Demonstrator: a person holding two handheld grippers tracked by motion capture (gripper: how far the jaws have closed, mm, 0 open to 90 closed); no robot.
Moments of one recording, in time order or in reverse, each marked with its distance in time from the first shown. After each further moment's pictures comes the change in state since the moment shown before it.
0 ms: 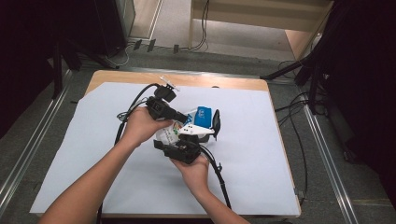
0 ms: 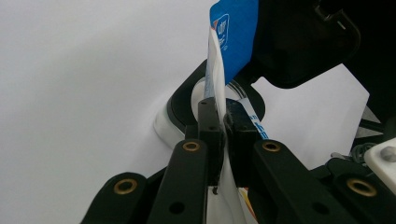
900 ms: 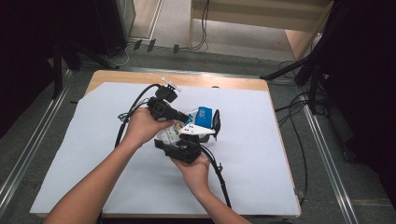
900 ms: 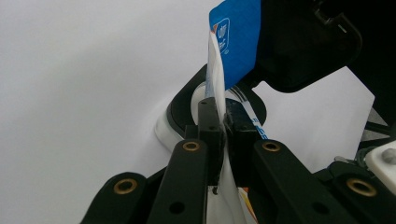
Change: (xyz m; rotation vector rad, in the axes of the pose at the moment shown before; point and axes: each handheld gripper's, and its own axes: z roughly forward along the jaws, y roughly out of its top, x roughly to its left) left arm -0.003 0.000 0.002 -0.014 0.015 0.014; right arm -0.001 0.000 -0.001 -0.005 -0.007 0.004
